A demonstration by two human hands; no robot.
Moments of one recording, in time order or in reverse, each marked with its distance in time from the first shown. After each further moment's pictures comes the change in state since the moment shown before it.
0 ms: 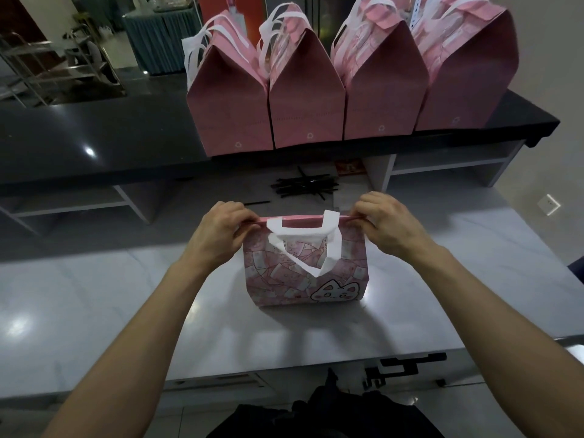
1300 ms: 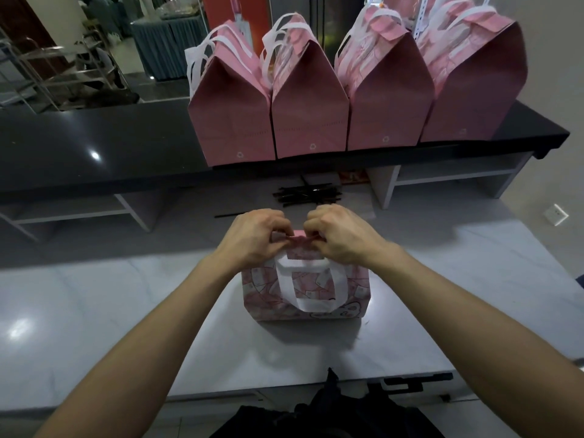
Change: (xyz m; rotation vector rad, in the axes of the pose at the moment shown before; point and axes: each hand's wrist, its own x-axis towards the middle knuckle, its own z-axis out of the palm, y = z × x) left_hand 0.046 0.051 0.008 -0.036 -0.209 0.017; right_hand 0.060 -0.067 0.013 -0.001 -0.260 -0.089
